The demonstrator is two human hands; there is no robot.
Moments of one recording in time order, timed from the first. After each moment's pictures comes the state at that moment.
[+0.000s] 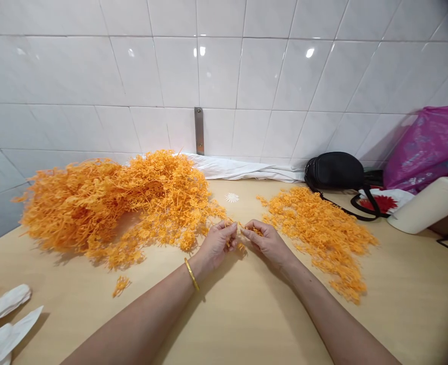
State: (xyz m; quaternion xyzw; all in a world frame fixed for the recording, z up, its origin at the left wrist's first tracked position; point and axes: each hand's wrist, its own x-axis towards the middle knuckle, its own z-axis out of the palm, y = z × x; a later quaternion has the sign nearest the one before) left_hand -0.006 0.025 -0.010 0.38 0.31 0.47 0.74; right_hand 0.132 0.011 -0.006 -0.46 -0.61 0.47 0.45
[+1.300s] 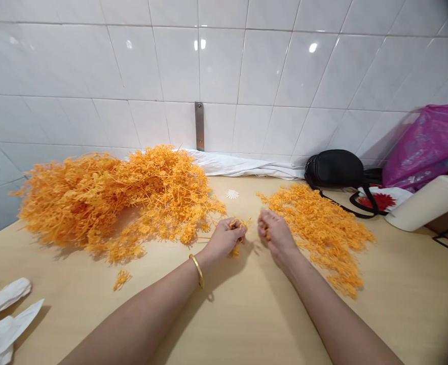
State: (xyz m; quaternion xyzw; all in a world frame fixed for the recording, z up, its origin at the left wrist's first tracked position) left_hand -0.002 0.018 -0.003 0.53 0.38 0.41 0.63; right_hand 0.149 0.029 -0.007 -0.50 -0.36 0.49 0.62
